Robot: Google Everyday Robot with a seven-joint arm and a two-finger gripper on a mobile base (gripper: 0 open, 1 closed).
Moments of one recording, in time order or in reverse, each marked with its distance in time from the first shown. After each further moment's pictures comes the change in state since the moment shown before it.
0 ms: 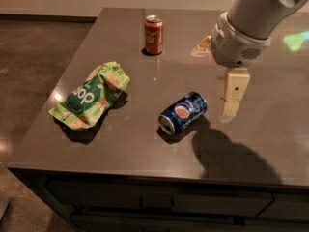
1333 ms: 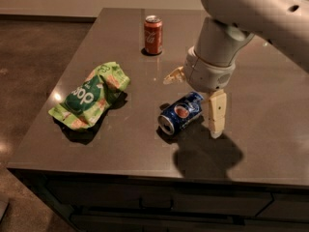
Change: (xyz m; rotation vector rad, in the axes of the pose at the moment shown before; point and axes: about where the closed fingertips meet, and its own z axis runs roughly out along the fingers) arm -0.021 0.009 0.073 -0.128 -0.001 -0.382
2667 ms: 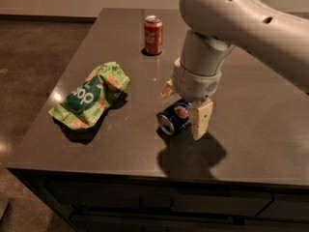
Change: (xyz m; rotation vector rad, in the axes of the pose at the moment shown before) arm -0.018 0.002 0.022 -0.054 0.017 -0.078
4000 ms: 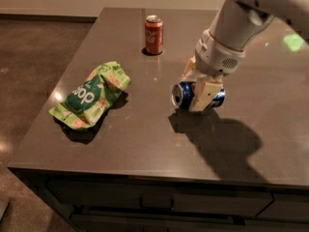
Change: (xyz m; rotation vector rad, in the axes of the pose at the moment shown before) arm 0.035 -0.016 -0.043 0.093 -0.164 0.397
